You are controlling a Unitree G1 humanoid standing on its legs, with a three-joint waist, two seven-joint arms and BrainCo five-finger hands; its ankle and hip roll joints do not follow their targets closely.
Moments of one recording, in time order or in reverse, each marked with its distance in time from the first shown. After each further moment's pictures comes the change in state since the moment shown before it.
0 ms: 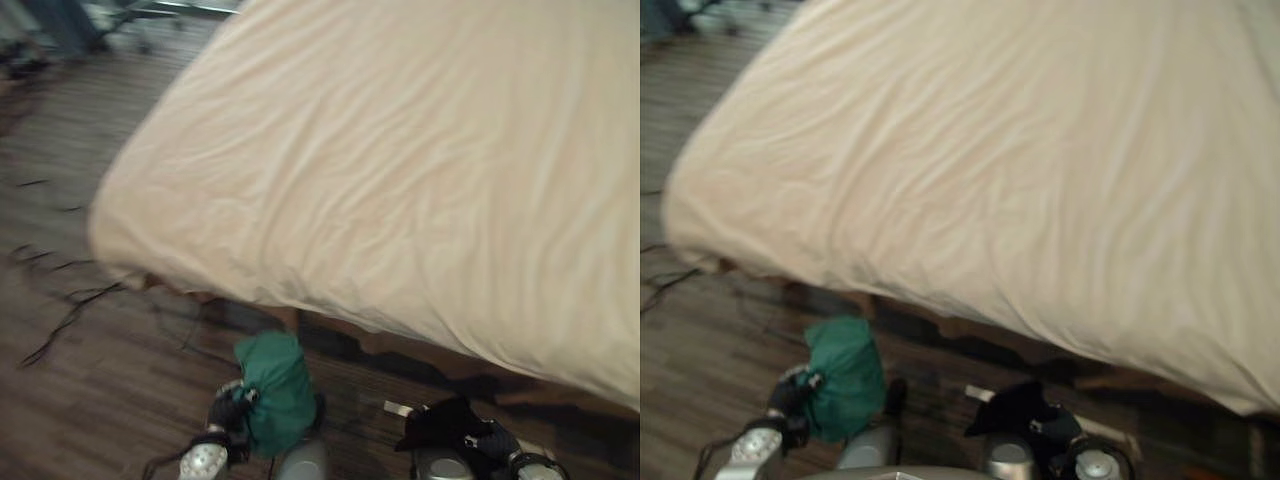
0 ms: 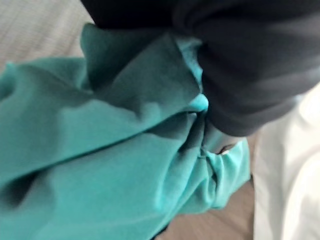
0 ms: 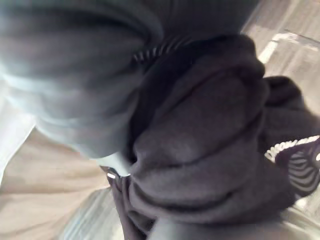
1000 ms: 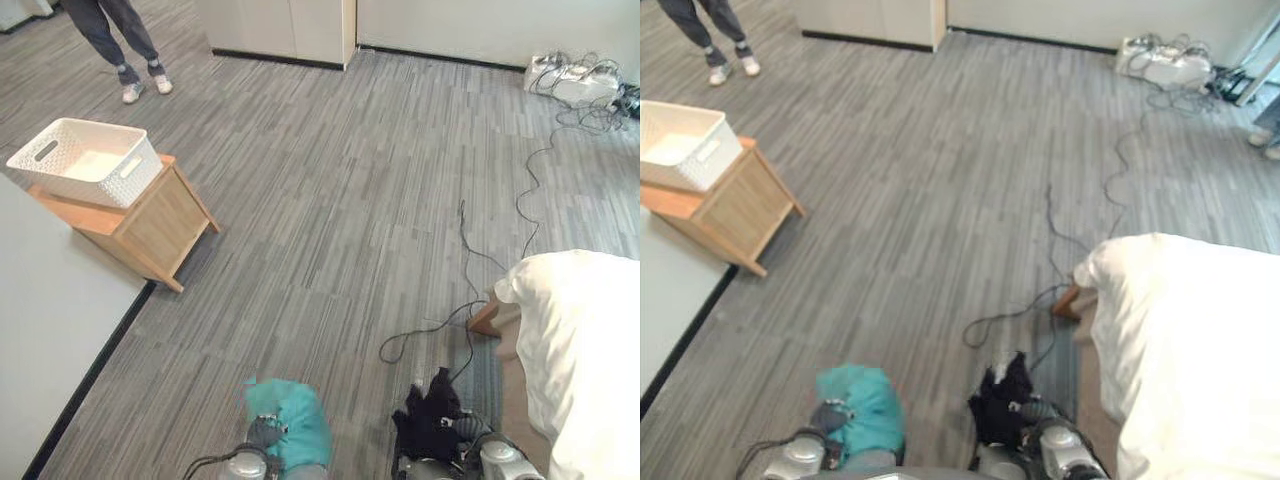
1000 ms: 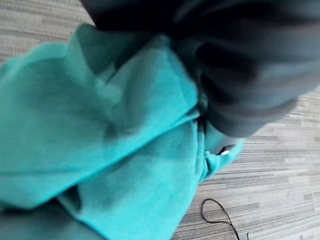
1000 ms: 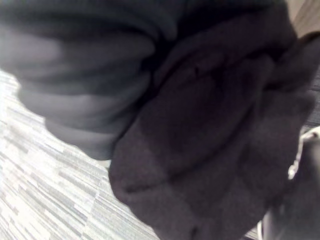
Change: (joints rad) left arm -0.297 -0.028 -0.235 0.456 0.161 -0.022 0.048; right arm -0.277 0.188 0.050 0.375 0.164 -0.001 -0.069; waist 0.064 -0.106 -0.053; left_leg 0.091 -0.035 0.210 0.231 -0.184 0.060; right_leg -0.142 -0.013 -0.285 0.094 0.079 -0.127
